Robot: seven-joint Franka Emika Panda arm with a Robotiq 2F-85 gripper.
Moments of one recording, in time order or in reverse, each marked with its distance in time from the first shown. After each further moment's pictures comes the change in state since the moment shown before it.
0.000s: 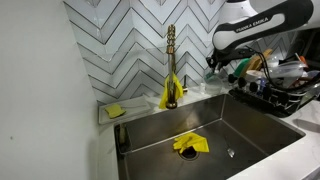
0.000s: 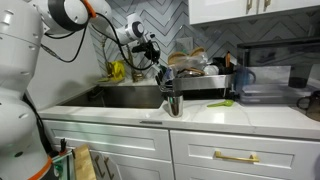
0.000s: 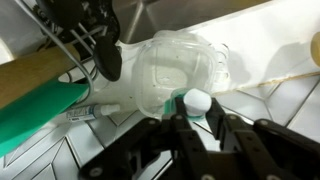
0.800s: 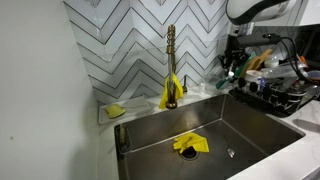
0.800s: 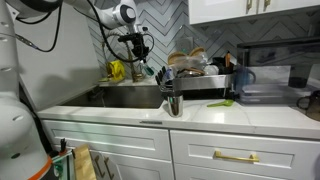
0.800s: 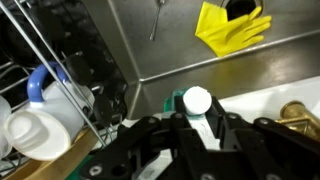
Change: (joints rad) arm -0.072 -0.243 0.074 -0.170 0.168 -0.364 -0.145
